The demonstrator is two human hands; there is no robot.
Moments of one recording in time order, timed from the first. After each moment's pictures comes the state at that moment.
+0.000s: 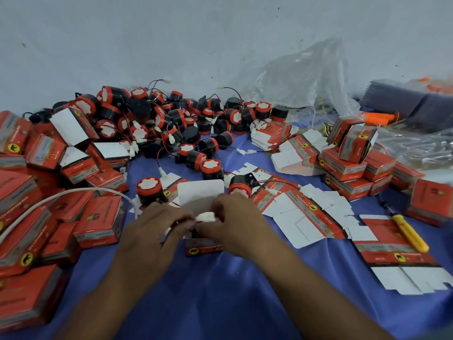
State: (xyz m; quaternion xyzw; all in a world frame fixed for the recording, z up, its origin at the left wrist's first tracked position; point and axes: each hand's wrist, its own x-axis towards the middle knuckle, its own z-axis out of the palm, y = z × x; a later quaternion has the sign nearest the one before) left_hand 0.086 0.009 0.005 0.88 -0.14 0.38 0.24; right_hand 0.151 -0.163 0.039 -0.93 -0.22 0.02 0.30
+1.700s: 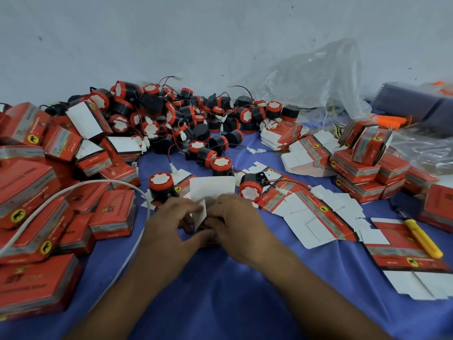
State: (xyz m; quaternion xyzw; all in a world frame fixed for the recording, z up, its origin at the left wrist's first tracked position) left_hand 0.085 0.003 -0.004 0.88 -0.04 0.27 0.39; right_hand 0.147 -0.148 0.032 -0.89 -0.37 -0.02 0.27
